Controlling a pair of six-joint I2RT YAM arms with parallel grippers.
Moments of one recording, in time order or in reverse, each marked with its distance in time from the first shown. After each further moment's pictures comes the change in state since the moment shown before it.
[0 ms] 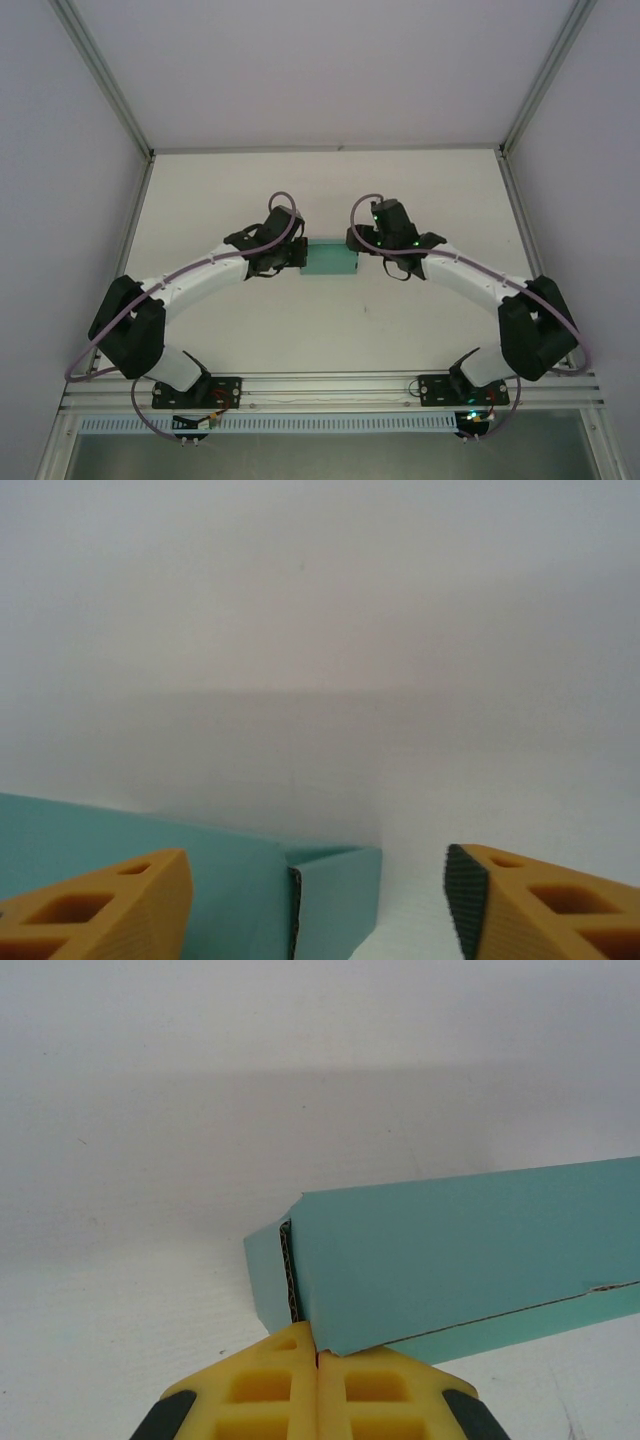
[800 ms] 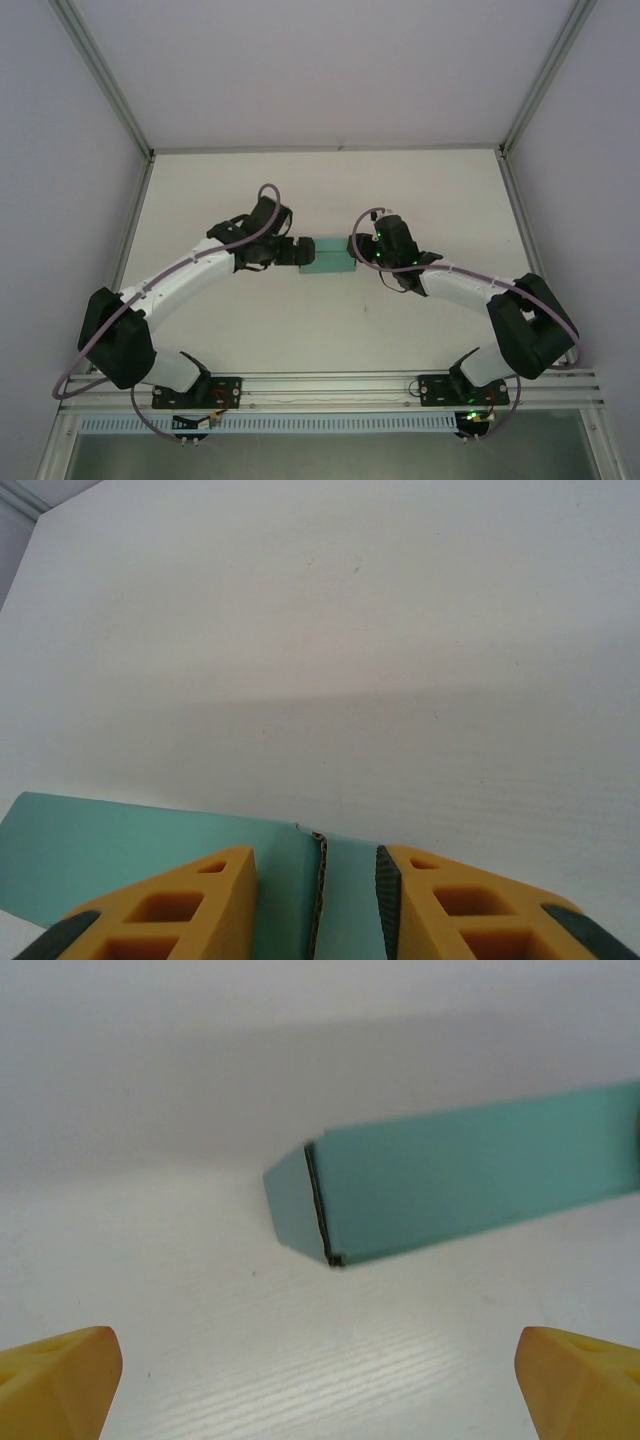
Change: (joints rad) left arm 0.075 -0.066 0.093 -0.214 0.094 0.040; right arm 0.000 0.006 -0.192 0.352 -0.055 0.055
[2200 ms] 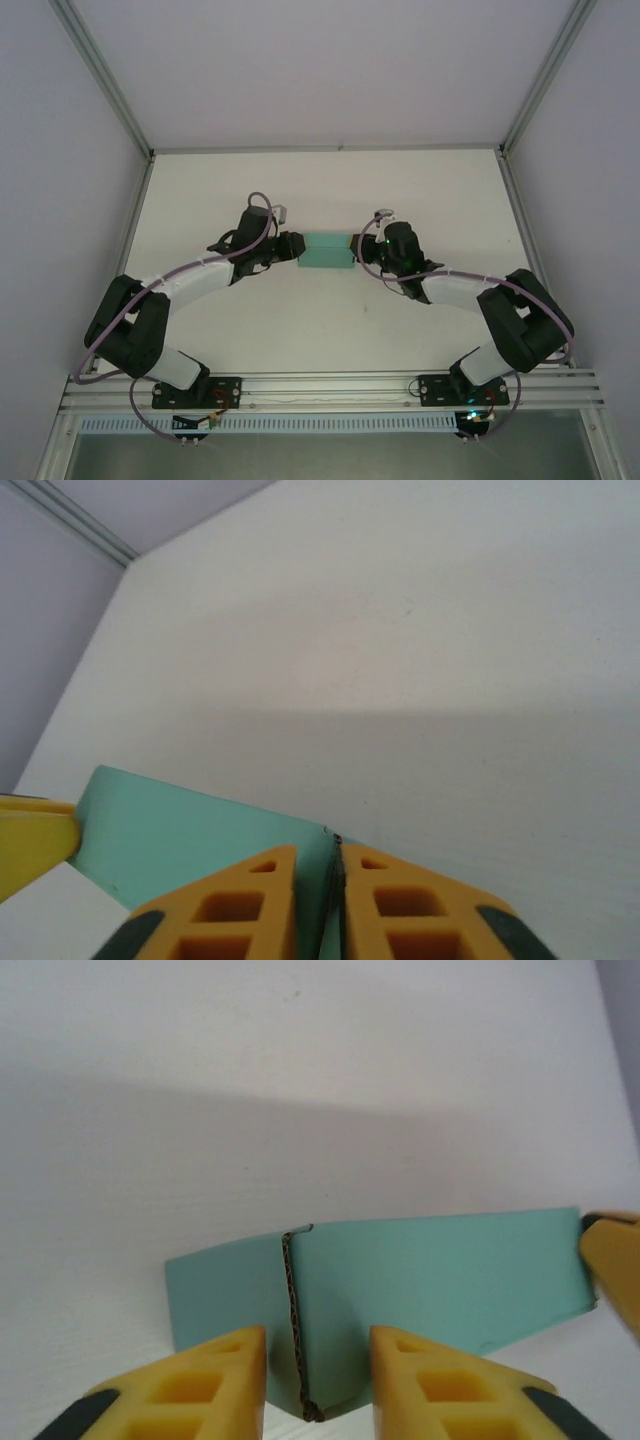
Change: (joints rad) left arm 0.097 0.051 -0.293 0.607 0.212 -0.077; right arm -0.029 0.033 -0.105 0.299 -0.101 0.000
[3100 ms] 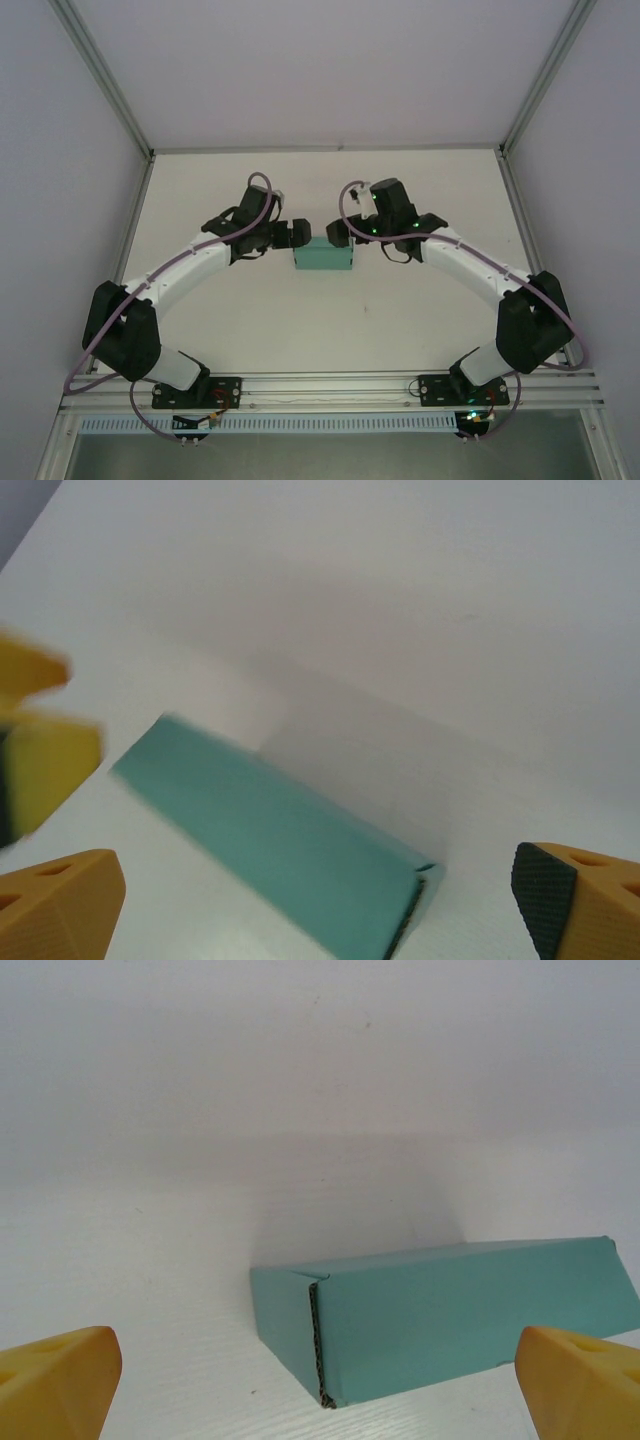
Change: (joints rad) left arm -0.013 -0.026 0.266 -0.426 -0.179 0.105; right arm 0.010 0.002 0.507 -0.777 -0.150 -0.468
